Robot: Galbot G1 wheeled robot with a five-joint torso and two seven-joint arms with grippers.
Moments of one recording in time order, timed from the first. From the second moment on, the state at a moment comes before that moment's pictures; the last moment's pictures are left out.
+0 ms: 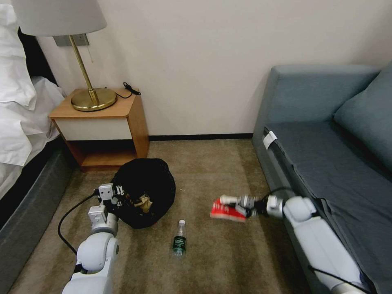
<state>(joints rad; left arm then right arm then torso) 1.31 -1.42 -0.64 -1.83 -0.15 0.15 -0.09 -0.81 1.14 0.36 1.18 -0.14 0.32 -1.08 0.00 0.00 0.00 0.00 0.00</state>
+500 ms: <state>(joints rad) 1.32 -1.42 -0.65 -1.84 -0.16 0.15 -0.09 -0.63 1.12 0.02 1.42 0.05 0.23 -0.93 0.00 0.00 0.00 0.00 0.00</state>
